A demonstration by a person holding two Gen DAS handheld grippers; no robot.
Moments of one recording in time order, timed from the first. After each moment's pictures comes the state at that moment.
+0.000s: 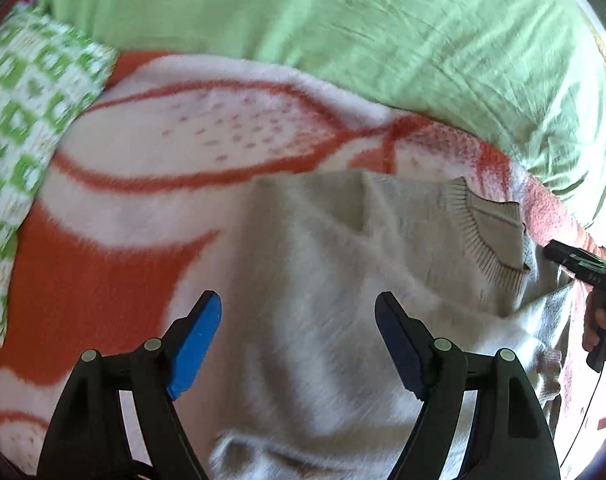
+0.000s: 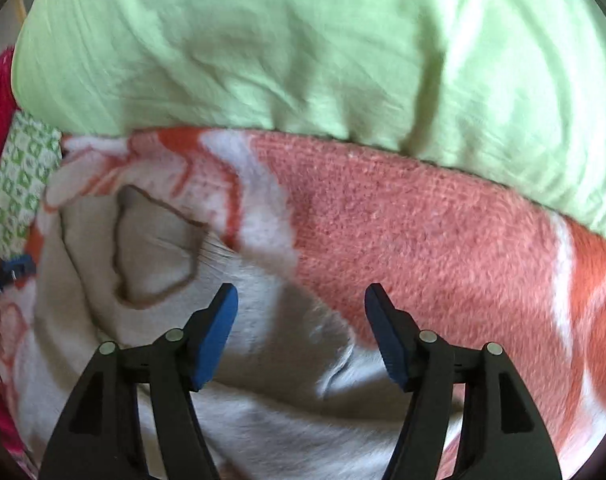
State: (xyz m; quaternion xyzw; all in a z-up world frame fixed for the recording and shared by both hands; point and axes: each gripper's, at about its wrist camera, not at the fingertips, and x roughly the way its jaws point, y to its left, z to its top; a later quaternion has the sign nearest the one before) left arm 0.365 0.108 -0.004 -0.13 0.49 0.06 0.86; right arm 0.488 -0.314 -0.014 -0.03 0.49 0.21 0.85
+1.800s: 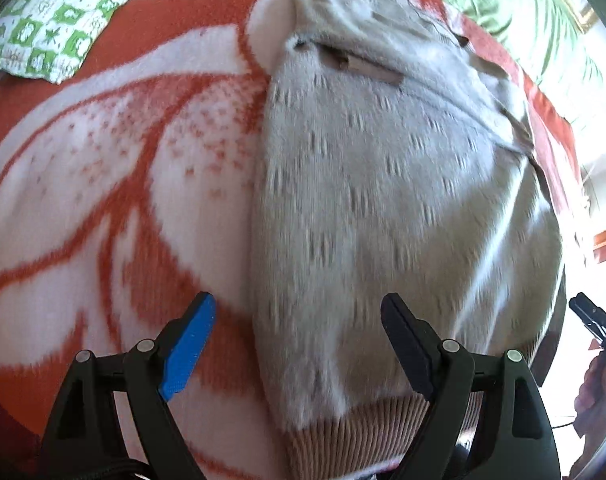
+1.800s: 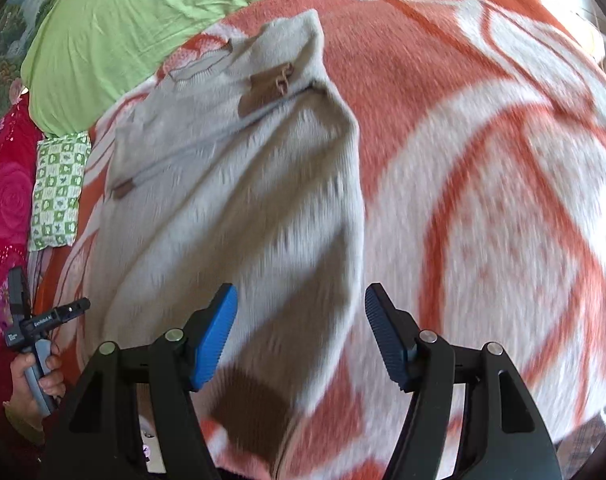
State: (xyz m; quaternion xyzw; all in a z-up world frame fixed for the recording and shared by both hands) left arm 0.040 0.099 -0.034 -0.13 0.60 -0.01 0.79; right arm 0.053 -0.340 -0.014 0.21 0.53 0.04 0.82
